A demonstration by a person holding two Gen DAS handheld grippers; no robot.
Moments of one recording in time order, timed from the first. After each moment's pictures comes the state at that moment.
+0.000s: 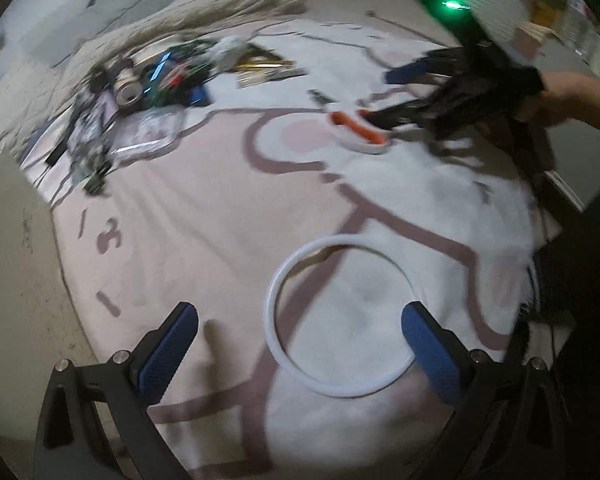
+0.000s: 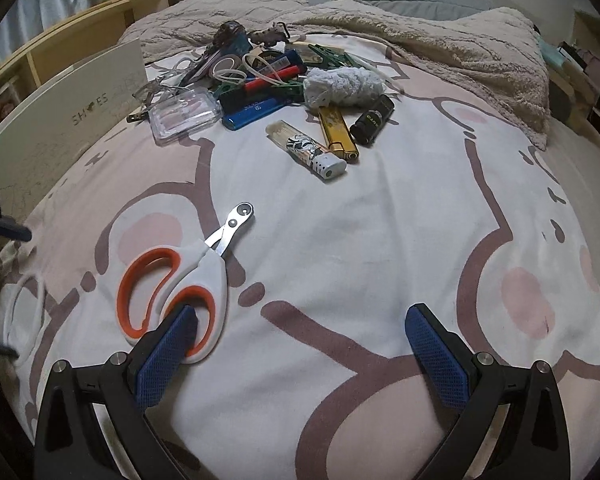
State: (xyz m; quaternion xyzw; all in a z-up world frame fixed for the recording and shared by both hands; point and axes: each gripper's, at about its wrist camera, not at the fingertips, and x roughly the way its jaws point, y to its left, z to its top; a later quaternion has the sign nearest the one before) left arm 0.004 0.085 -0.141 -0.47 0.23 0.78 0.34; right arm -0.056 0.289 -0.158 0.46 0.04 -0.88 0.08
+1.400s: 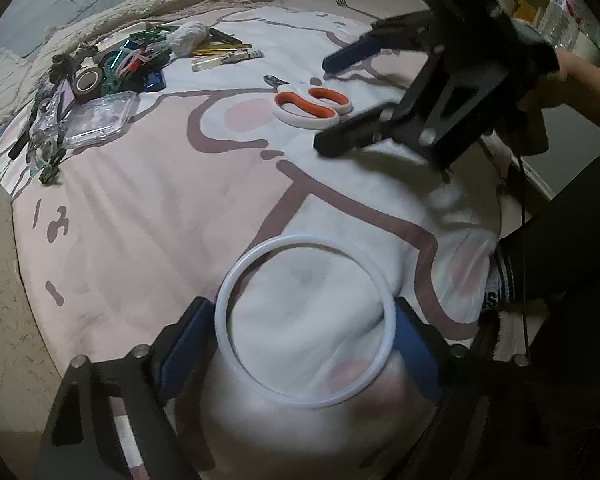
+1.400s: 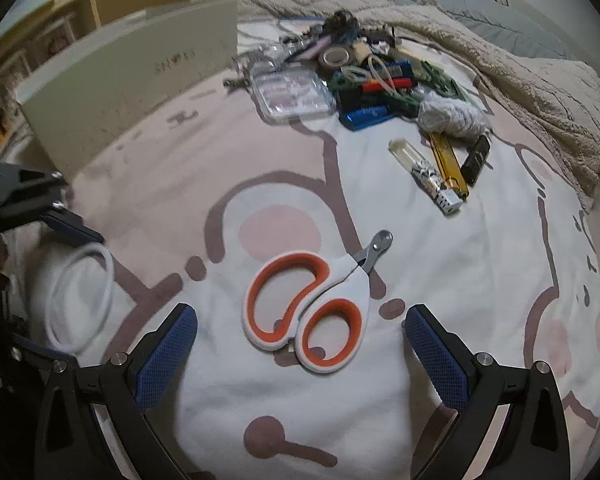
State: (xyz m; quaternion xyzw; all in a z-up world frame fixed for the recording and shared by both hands) left arm 0.011 0.084 -0.153 -0.50 0.20 0.76 0.38; right arm -0.050 0.219 -0.144 0.49 0.12 -0.85 0.16
